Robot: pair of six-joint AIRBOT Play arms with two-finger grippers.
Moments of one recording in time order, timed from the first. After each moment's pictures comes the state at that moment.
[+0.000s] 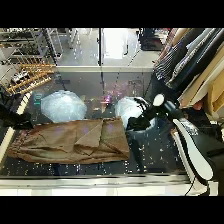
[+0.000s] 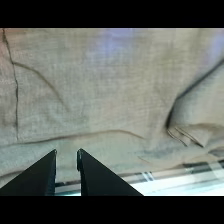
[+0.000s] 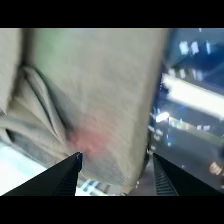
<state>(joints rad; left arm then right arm) 0.38 -1.58 1.58 1.30 -1.63 -1.32 0.12 -1.66 1.43 -0.98 1.43 1.40</state>
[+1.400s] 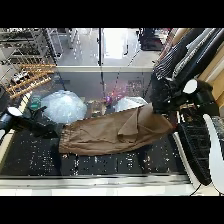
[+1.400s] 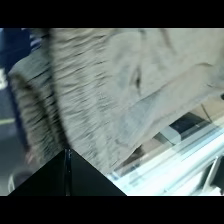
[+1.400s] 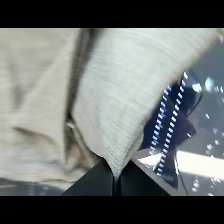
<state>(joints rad) 0.23 -1.57 1.21 0.99 -1.41 -1.14 0.00 -1.49 1.66 -1.28 1.47 1.48</state>
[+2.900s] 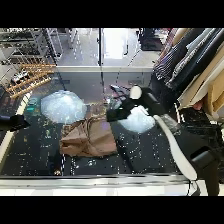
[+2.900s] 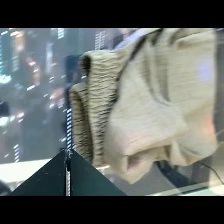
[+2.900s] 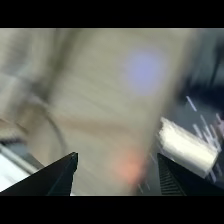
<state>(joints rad) 0.47 -1.17 1.25 1.04 -1.42 -1.19 0.35 -1.76 1.76 -1.09 1.43 1.53</state>
